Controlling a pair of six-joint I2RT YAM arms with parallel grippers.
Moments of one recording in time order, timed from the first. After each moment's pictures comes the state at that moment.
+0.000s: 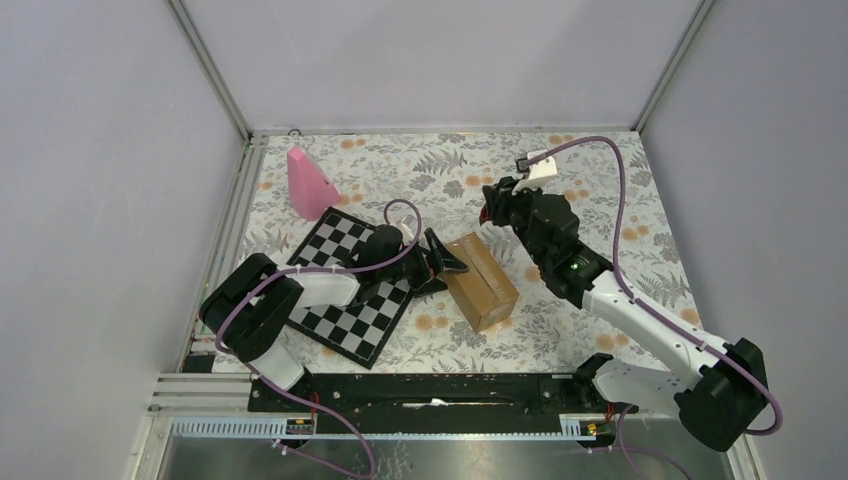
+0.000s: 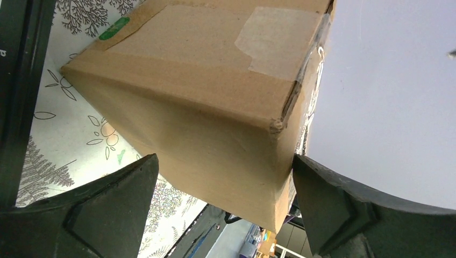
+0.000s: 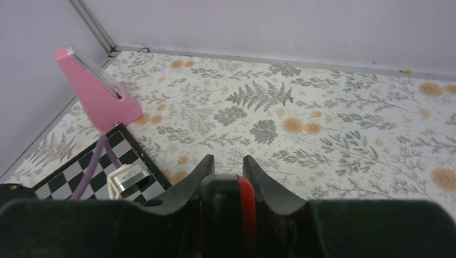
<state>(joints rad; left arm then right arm) -0.68 1.61 0.63 0.48 0.44 -1.22 0.65 1.10 0.83 0.17 0.29 0.21</state>
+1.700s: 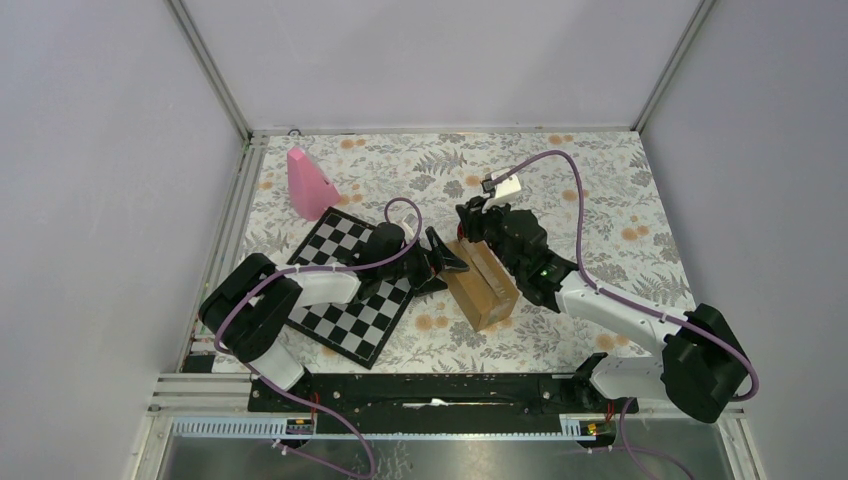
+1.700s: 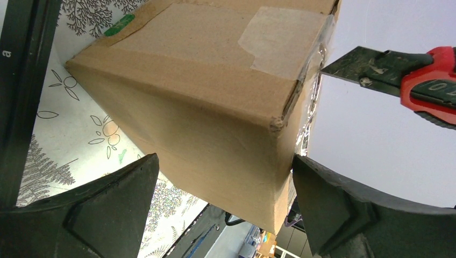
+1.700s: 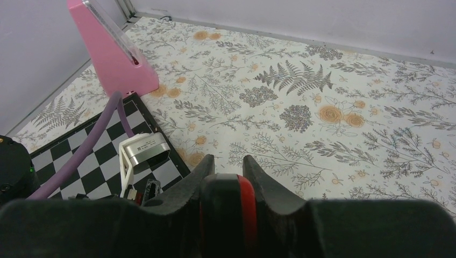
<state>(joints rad) -0.69 1.61 0.66 0.41 0.43 -1.22 0.76 1.25 0.74 0.40 0.28 0.17</state>
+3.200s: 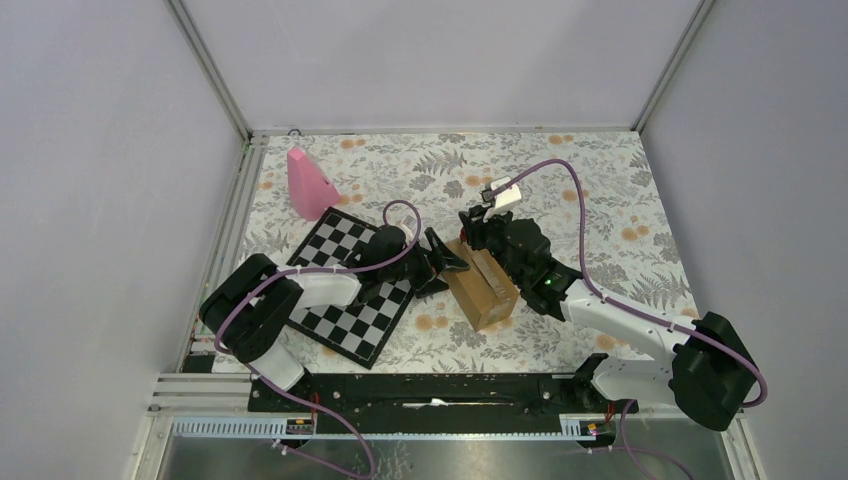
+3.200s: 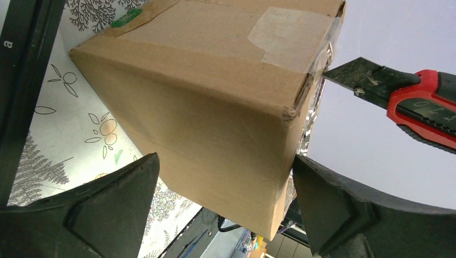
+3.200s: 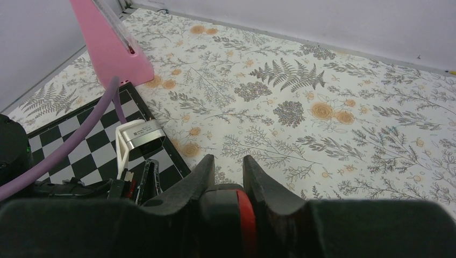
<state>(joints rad) -0.70 1.61 0.65 0.43 0.39 -1.27 0.79 1.19 0.69 0.39 0.31 0.12</state>
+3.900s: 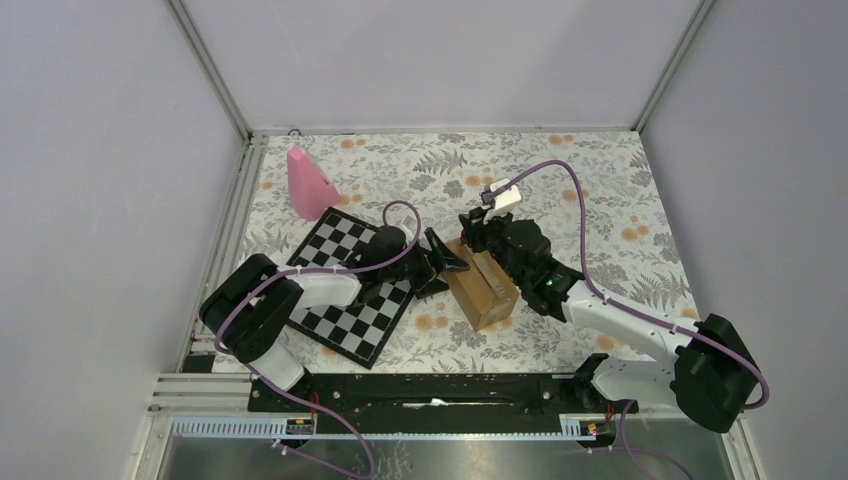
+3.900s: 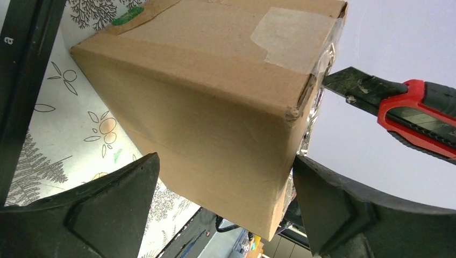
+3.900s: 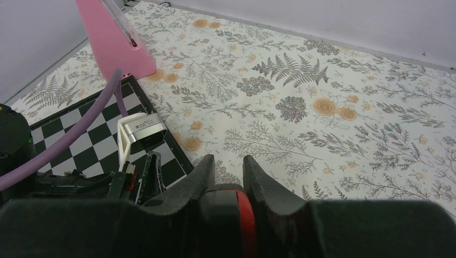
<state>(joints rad) -0.71 1.61 0.64 0.44 0.39 -1.29 0.80 1.18 0.68 0.37 0.29 0.12</state>
